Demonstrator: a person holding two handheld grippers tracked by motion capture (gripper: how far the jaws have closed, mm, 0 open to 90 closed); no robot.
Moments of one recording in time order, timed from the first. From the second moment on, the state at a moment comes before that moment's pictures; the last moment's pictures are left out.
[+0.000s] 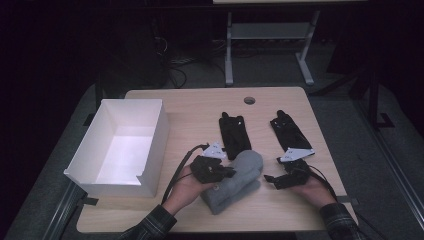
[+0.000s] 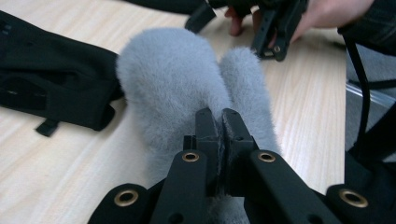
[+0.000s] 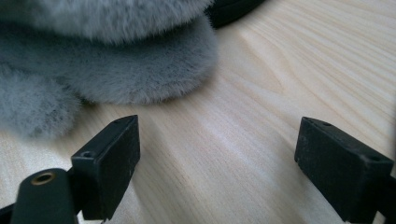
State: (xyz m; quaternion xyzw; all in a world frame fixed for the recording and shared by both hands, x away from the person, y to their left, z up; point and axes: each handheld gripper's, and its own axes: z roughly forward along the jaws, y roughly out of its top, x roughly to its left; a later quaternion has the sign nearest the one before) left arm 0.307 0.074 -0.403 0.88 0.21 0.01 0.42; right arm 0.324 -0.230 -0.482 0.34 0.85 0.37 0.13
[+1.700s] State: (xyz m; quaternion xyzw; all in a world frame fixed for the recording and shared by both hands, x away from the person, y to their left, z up) left arm 0.286 0.146 -0.442 0.90 0.28 -0.02 0.35; right arm 0.341 -0.169 -0.467 0.33 0.86 0.38 0.09
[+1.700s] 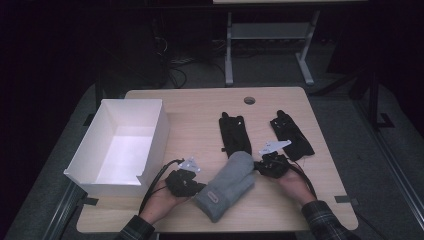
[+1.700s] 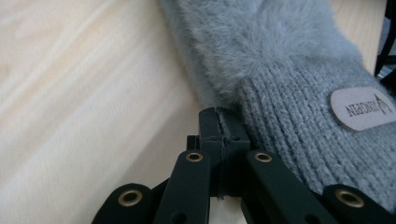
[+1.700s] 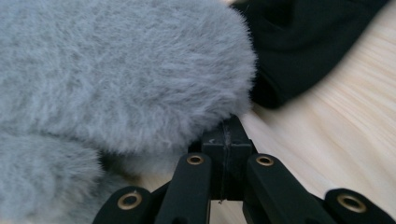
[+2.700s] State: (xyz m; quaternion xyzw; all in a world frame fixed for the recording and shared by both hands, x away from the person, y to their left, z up) left arm 0.304 0.156 -0.409 0.84 0.32 0.03 0.43; right arm 0.331 -0.199 -0.470 0.35 0.85 0.37 0.12
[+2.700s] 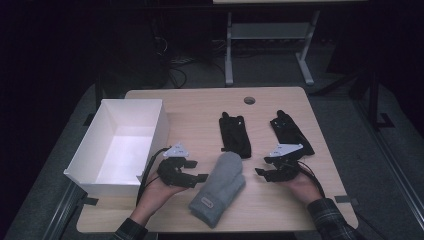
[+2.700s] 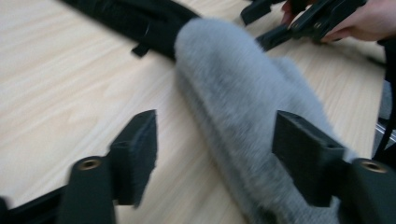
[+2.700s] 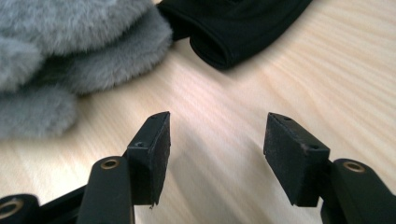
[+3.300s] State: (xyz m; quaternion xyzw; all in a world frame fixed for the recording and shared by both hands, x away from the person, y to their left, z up) left arm 0.329 0.101 -0.422 0.87 0.26 0.00 0.41; right arm 0.324 -0.207 -0.481 0.34 0.85 0.38 0.13
